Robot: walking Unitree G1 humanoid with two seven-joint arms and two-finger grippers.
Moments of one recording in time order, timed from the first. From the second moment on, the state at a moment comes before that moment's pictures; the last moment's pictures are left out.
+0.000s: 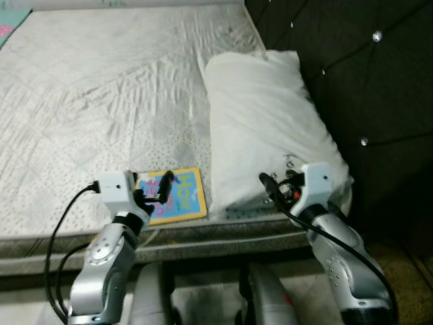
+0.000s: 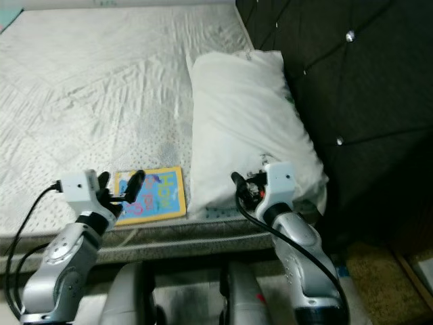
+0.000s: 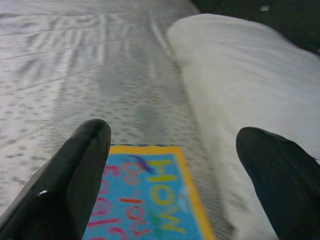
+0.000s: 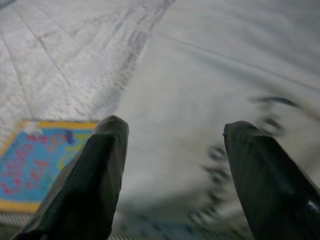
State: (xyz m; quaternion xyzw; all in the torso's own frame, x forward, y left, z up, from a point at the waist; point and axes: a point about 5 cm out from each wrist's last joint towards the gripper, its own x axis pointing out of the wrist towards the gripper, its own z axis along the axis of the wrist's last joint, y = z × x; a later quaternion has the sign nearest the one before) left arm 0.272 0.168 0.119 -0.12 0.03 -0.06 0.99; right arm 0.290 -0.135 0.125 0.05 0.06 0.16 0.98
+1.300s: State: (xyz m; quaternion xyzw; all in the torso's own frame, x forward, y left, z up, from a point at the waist) left arm 0.276 0.175 0.095 -0.14 0.11 0.00 0.98; right arm 0.287 -0.121 0.118 0.04 0.07 0.18 0.98
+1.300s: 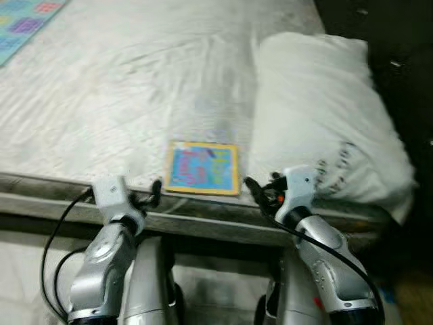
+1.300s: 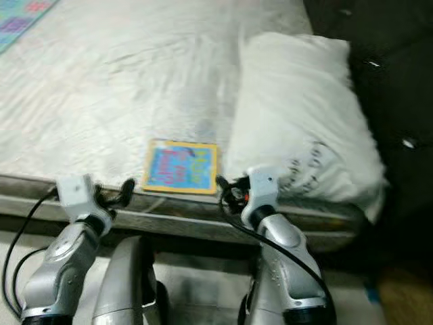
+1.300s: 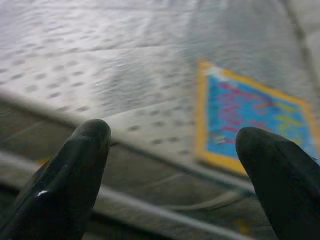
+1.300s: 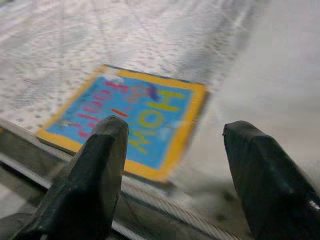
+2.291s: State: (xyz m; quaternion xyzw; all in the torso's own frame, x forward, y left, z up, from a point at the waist) left arm 0.319 0.145 0.071 -0.16 0.18 -0.07 0.97; right arm 0.272 -0.140 0.123 0.03 0.07 0.14 0.99
